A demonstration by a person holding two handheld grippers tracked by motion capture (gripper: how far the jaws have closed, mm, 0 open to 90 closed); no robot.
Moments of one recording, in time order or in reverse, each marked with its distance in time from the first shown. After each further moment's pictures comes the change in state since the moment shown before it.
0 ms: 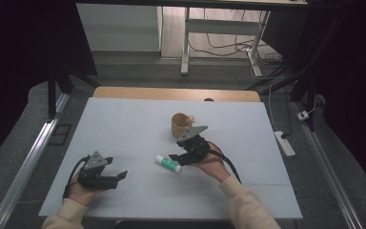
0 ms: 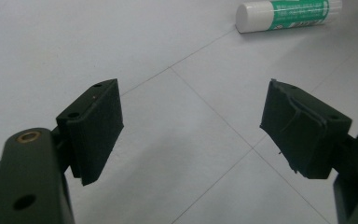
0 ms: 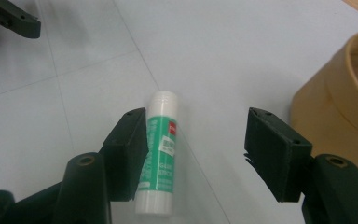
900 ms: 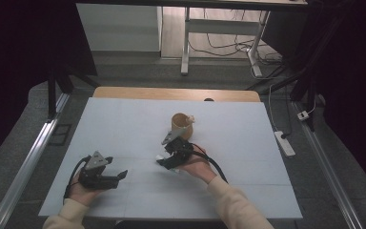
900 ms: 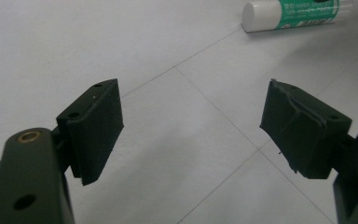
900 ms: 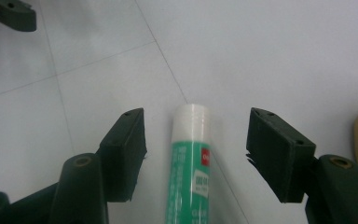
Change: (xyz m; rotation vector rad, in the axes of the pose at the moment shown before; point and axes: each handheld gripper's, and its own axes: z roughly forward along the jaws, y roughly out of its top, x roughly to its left) left arm -0.002 0.000 0.003 0.004 0.022 0.002; right arm 0.016 0.017 0.046 0.110 0.033 -0.005
